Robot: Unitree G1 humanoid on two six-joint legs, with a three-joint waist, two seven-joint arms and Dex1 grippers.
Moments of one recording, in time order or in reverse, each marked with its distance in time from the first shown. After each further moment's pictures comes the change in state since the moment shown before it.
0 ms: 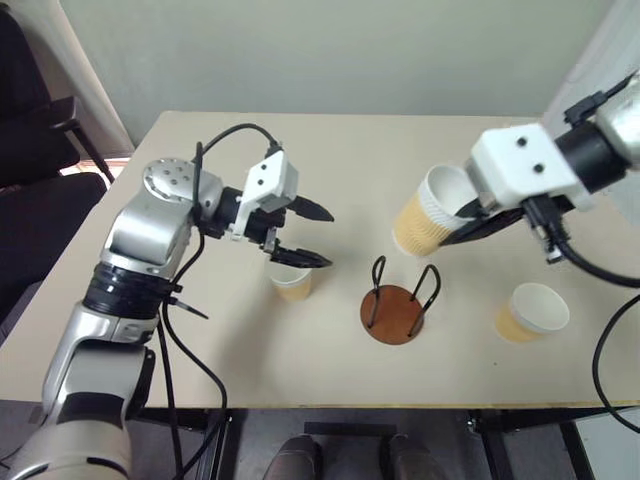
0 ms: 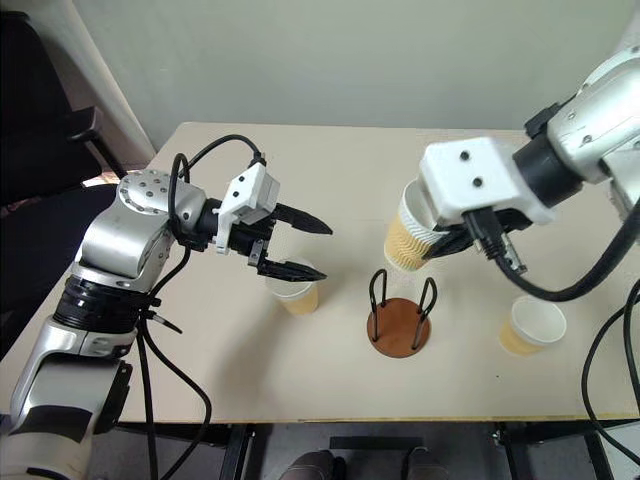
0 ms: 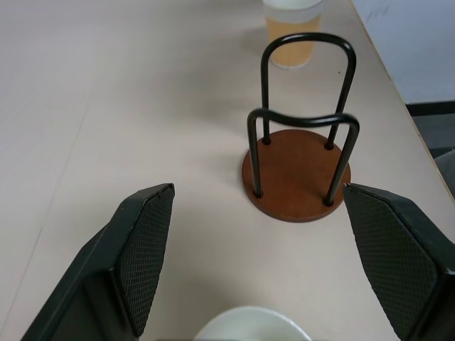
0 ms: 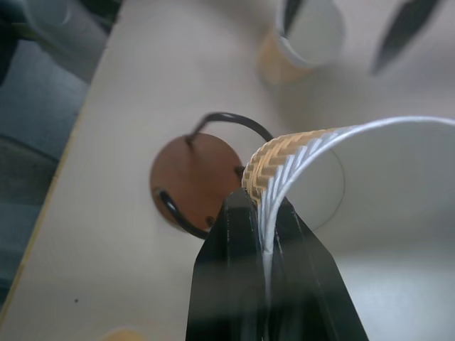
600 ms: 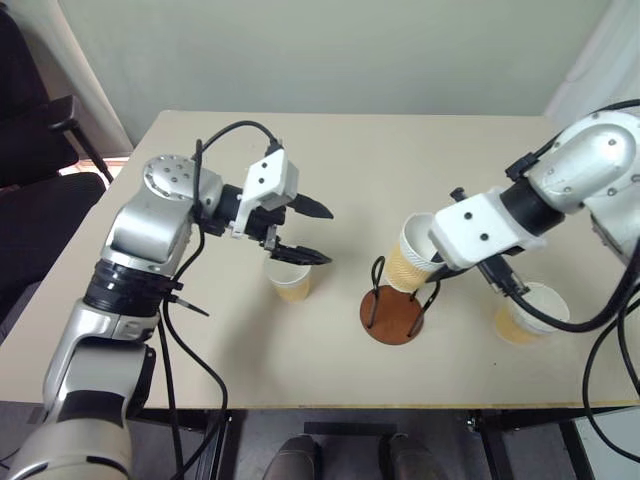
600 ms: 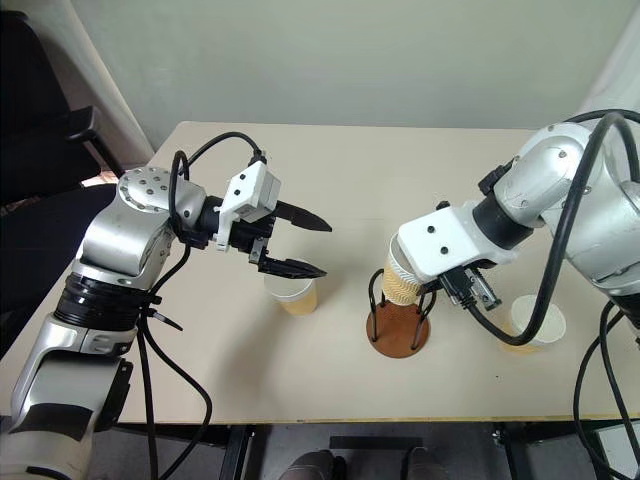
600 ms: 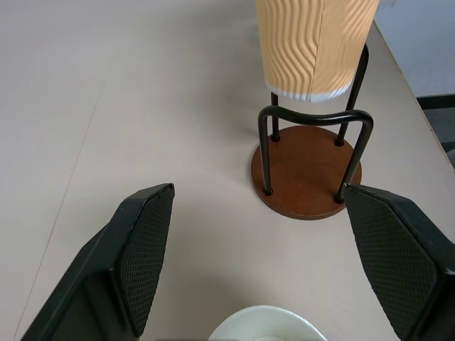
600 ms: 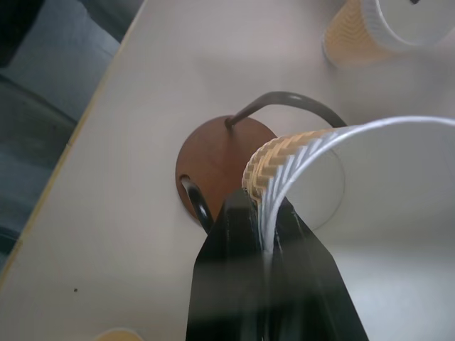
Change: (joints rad) left arm -0.004 0.002 -0.002 0.010 0.018 -0.009 0.007; right arm 0.125 0.060 0.077 -0.035 -0.130 -0.155 0.000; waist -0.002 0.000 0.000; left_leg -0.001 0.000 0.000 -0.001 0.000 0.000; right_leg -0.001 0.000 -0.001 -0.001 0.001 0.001
